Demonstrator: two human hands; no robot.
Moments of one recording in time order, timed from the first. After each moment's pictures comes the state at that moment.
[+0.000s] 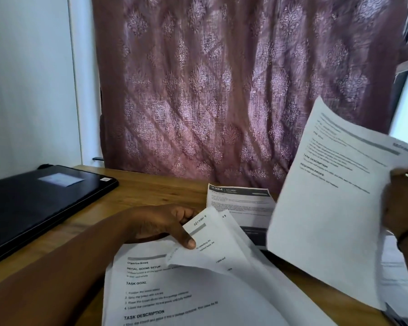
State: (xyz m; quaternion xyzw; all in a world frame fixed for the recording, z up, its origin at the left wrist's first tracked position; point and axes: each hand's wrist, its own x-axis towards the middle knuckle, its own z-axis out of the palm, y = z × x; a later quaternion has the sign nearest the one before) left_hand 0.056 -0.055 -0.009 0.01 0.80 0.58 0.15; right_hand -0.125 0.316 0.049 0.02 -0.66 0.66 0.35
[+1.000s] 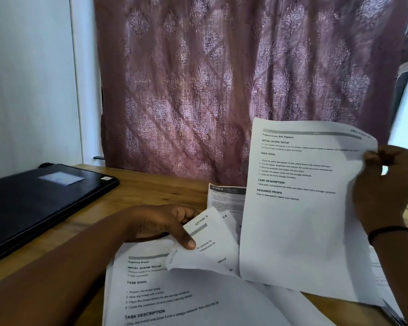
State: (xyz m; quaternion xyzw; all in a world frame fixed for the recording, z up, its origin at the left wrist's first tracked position) left_hand 0.053 -0.060 -0.010 0.02 0.81 0.57 0.17; right_hand -0.113 0.265 0.049 0.14 -0.65 0.58 0.48
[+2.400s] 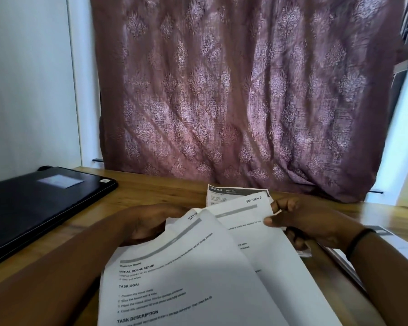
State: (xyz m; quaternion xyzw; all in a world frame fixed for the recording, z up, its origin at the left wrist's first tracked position) left_hand 0.060 -0.053 -0.008 -0.06 0.76 0.64 0.05; right_hand -0.080 0.227 0.021 0.32 -0.78 0.49 -0.25
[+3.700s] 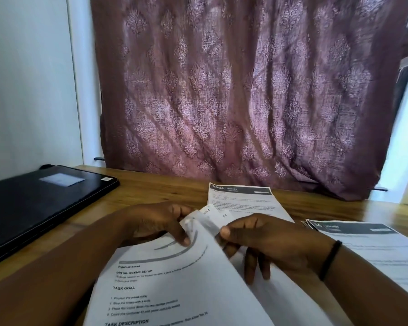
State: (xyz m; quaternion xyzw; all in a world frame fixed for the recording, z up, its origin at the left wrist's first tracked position) left_hand 0.051 -0.061 -0.011 0.01 0.81 0.57 0.13; right_hand -0.008 0.185 0.019 0.41 -0.74 0.40 -0.35
